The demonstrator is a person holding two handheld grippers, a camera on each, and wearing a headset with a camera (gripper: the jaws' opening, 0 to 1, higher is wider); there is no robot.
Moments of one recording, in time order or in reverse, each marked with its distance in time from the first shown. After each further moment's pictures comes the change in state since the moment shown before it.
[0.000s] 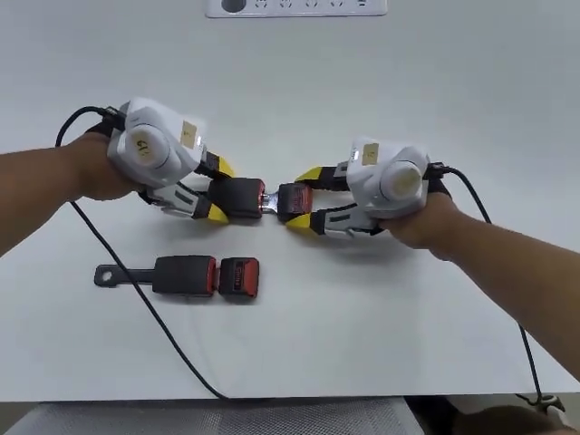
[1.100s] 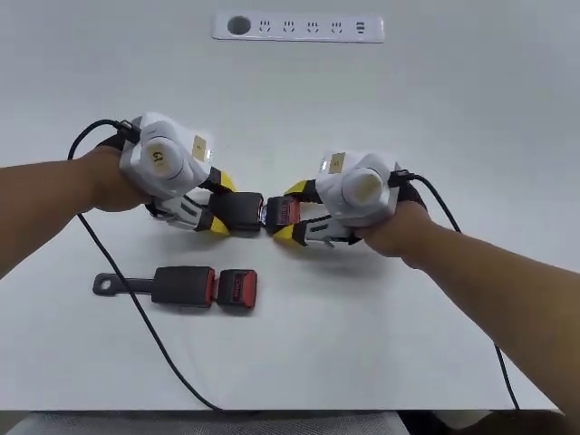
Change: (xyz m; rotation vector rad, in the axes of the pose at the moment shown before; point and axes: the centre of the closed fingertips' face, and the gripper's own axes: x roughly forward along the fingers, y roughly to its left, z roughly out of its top) left arm 0.000 -0.001 -0.002 -0.044 0.018 0.017; right arm 0.012 0.005 0.003 -0.005 0.120 -0.022
